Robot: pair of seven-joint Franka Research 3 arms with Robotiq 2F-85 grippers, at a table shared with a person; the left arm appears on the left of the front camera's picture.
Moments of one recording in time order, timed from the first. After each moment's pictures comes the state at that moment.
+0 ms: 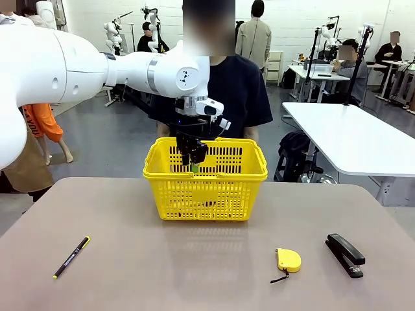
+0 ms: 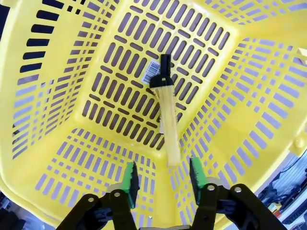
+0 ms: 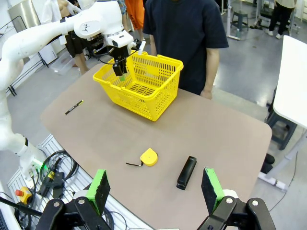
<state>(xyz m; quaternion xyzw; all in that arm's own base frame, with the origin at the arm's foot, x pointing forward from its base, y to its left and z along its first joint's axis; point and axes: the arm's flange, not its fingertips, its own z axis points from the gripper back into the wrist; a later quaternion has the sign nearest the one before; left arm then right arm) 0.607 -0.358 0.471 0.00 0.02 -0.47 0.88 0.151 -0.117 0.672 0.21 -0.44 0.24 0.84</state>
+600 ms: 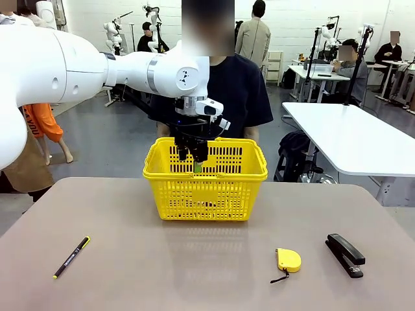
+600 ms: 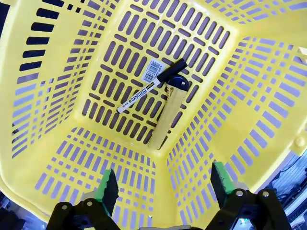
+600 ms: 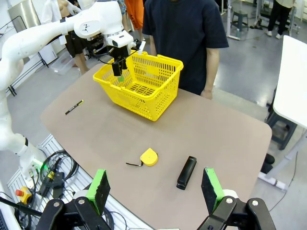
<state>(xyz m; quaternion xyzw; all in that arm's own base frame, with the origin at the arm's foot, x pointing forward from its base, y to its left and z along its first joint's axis) 0.607 -0.357 0.471 0.00 0.03 -0.47 0.88 0.151 -0.117 0.672 0.21 -0.44 0.24 0.84</state>
